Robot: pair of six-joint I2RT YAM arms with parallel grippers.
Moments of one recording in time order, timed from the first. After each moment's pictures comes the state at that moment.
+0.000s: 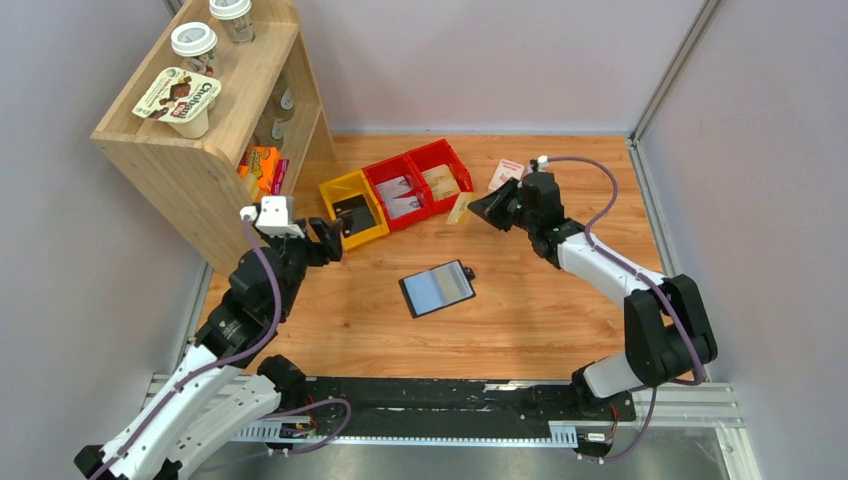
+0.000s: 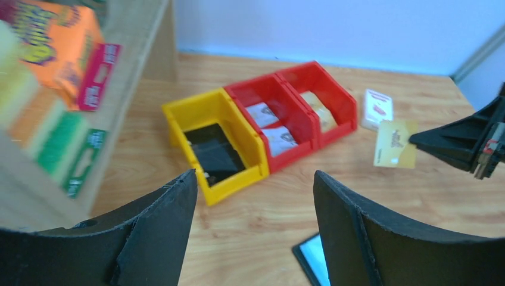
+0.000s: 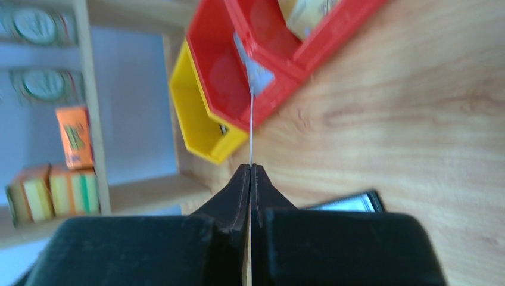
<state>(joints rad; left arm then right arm) -0.63 0.61 0.74 -0.24 -0.45 -0.27 0.39 1.46 0.89 0.12 -0.24 1.03</state>
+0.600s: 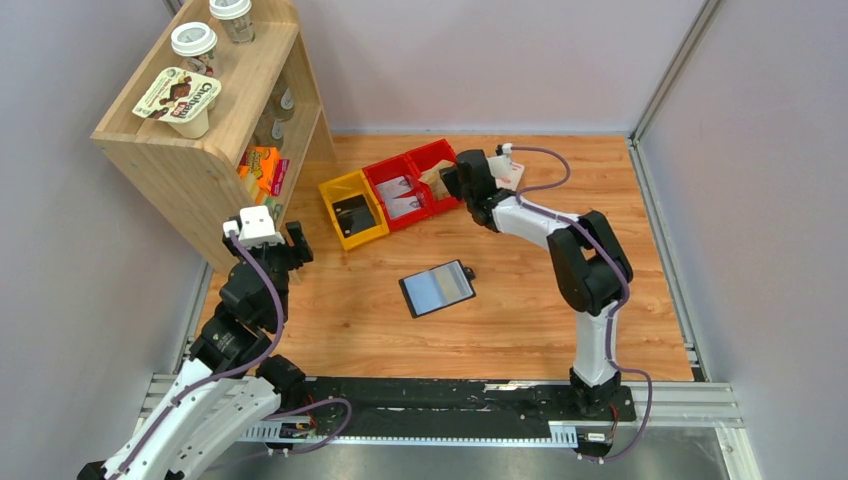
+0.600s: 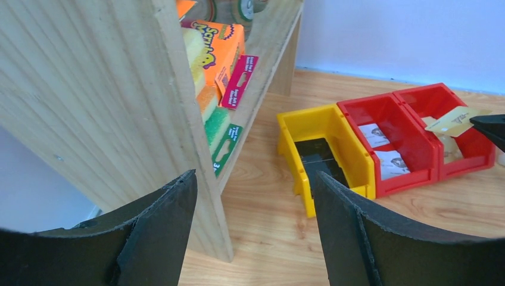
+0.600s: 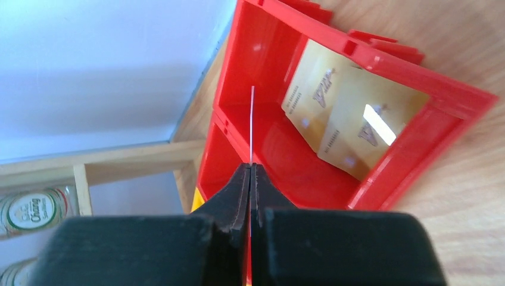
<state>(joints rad) -0.60 0.48 0.69 -0.25 -0.77 -0.06 0.53 1.98 1.36 0.18 0.29 1.32</state>
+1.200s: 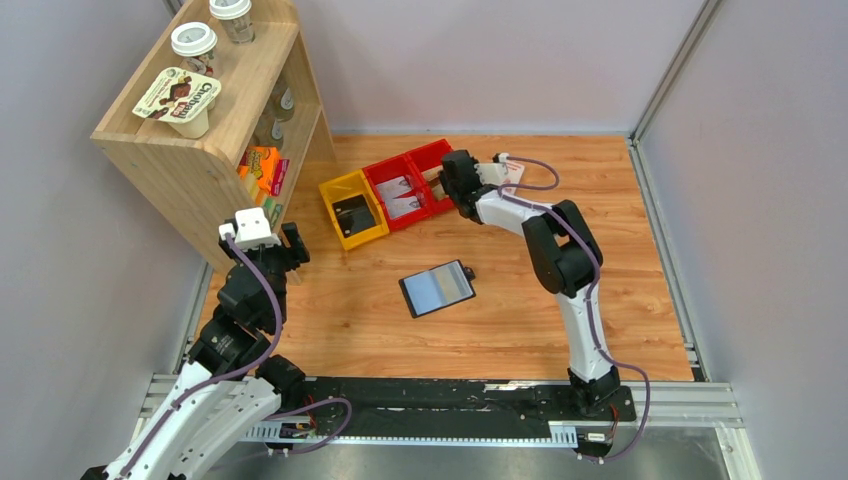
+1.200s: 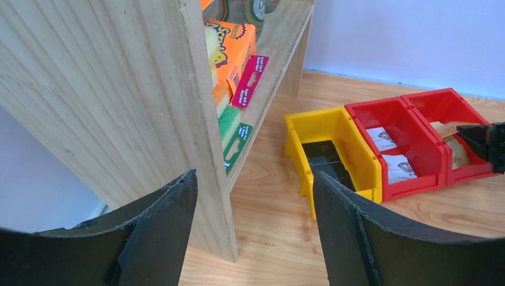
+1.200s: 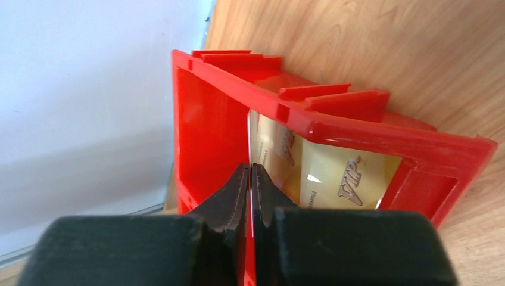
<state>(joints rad) -0.57 0.46 0.68 -0.25 -0.79 -0.06 0.54 2.21 1.58 0.09 0.48 1.50</state>
